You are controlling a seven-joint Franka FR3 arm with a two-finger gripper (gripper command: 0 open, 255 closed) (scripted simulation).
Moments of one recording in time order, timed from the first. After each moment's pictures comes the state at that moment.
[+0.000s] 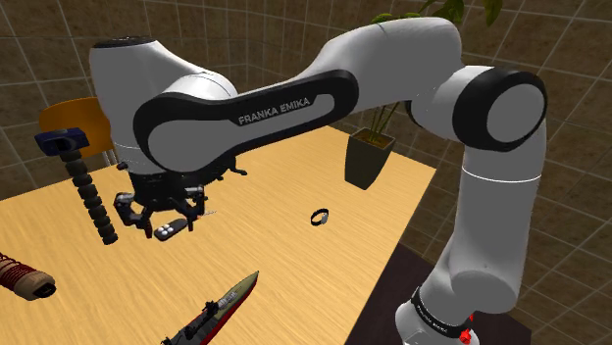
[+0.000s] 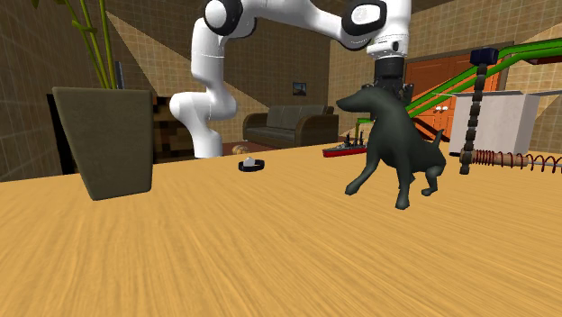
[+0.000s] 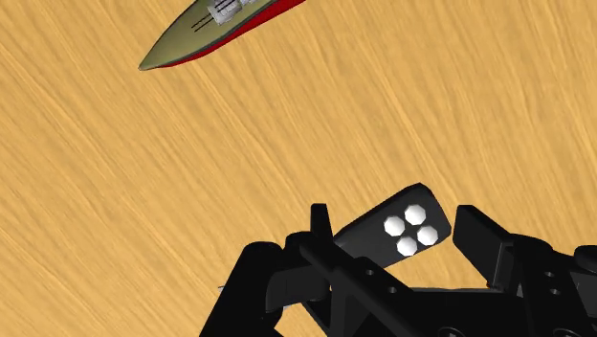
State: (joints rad) arm 0.15 0.34 0.67 -1.64 -0.23 1.91 1.31
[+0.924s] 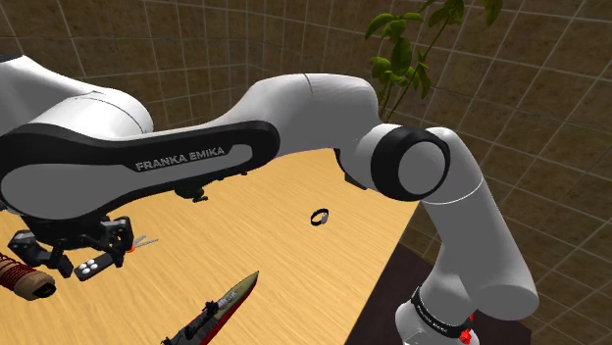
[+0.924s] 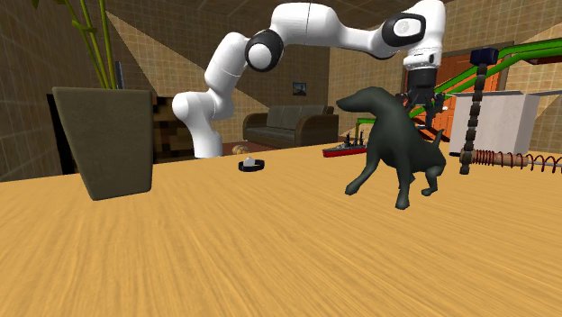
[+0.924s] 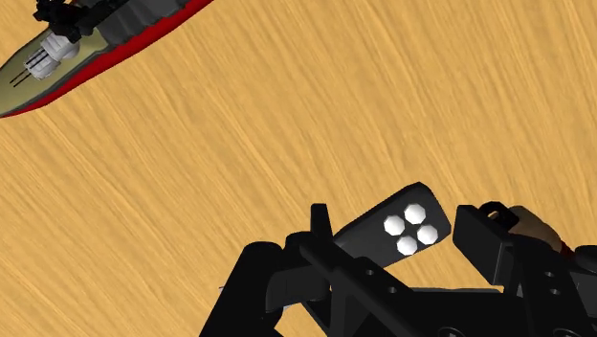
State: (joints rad) arm 0.49 0.76 0.60 -1.04 -0.42 1.71 1.45
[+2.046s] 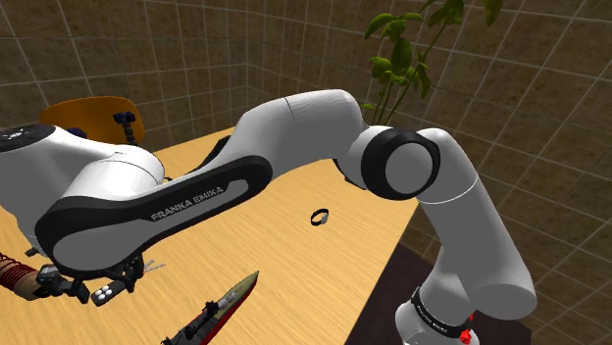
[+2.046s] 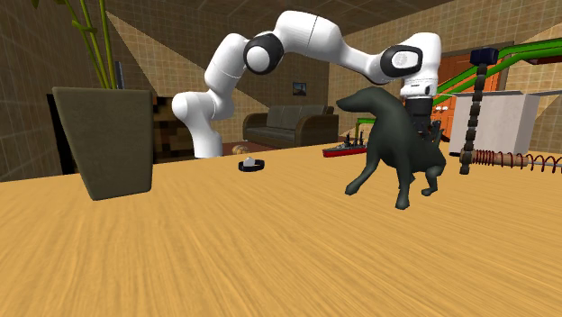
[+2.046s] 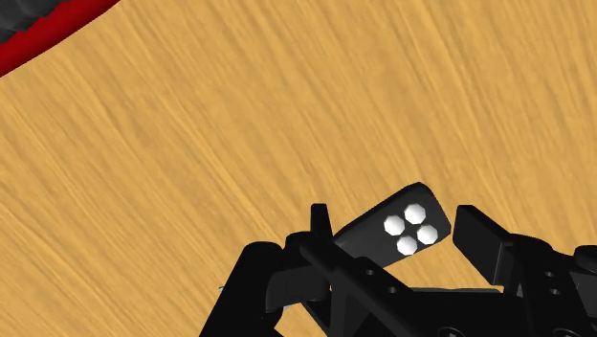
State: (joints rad) arm 0.45 0.79 0.59 -1.21 -0.45 1.89 1.49
